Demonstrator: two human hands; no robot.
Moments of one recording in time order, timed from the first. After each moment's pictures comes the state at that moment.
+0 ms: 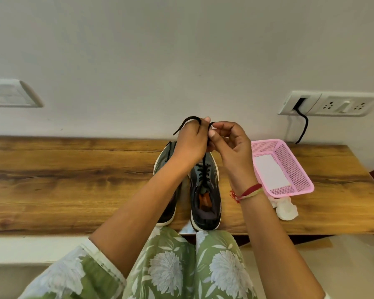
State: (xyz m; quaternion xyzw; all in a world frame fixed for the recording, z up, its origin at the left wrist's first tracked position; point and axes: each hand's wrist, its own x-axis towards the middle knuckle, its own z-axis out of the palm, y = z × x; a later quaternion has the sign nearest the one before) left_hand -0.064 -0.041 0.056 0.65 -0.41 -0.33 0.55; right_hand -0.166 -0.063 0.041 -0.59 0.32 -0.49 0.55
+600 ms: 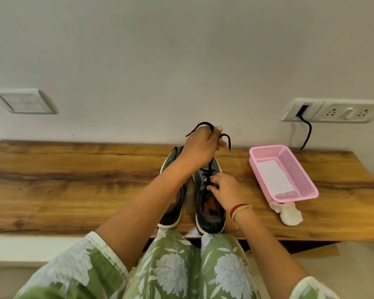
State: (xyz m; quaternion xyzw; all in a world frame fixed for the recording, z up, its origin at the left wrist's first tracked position) left_hand -0.069 -0.032 0.081 0.68 -0.49 -0.32 0.45; right_hand -0.184 -0.072 -0.059 -0.86 0.42 -0.10 0.26
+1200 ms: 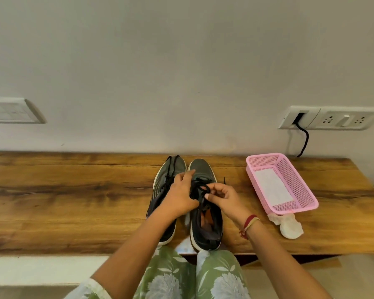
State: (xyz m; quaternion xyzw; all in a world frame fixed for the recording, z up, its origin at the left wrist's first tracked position) left_hand -0.047 -0.009 -0.035 0.76 -0.52 -0.33 0.23; right_hand -0.194 -0.079 -0.057 -0.65 0.38 -0.21 0.62
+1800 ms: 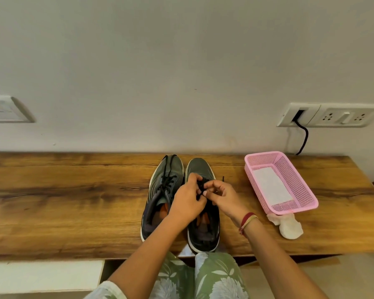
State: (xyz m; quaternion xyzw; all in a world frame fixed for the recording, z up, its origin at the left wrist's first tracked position) left_hand -0.071 -0.022 -0.064 0.72 -0.54 -0.25 0.36; right_hand -0.190 -0.089 -0.064 -0.67 0.41 -0.21 0.58
